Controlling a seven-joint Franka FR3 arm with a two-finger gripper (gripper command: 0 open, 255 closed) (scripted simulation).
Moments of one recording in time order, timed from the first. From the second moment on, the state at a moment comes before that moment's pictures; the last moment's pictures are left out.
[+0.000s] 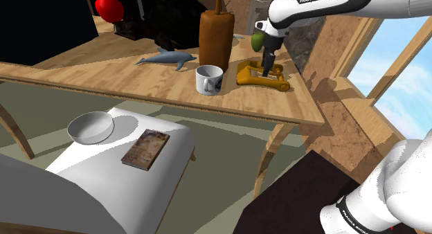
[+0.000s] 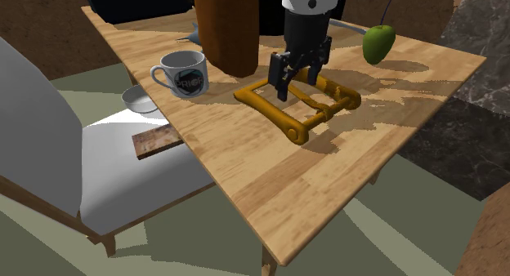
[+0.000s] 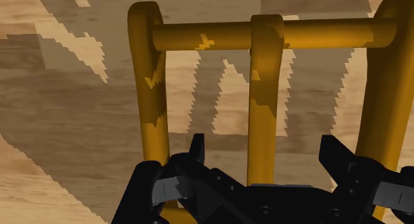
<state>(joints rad) 0.17 0.00 -0.32 -1.90 -0.02 1.95 -0.93</state>
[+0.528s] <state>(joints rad) 0.17 0.00 -0.32 -1.92 -0.02 1.96 -0.94</state>
